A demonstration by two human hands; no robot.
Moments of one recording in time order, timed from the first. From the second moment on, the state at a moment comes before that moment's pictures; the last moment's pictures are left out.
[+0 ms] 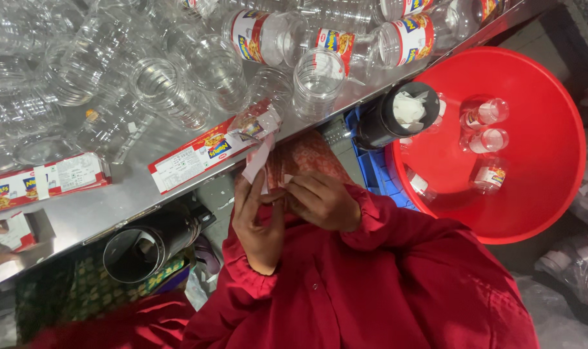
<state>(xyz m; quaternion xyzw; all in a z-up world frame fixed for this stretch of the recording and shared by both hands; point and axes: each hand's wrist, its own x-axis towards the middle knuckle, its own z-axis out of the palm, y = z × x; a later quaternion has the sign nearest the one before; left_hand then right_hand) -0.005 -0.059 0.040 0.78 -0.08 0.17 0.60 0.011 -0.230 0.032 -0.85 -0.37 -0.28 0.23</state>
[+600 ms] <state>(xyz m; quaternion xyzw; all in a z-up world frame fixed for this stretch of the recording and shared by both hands) -0.006 -0.063 0.045 0.80 -0.10 0.16 0.57 0.017 -0.236 0.027 -0.83 -0.31 -0.20 0.41</state>
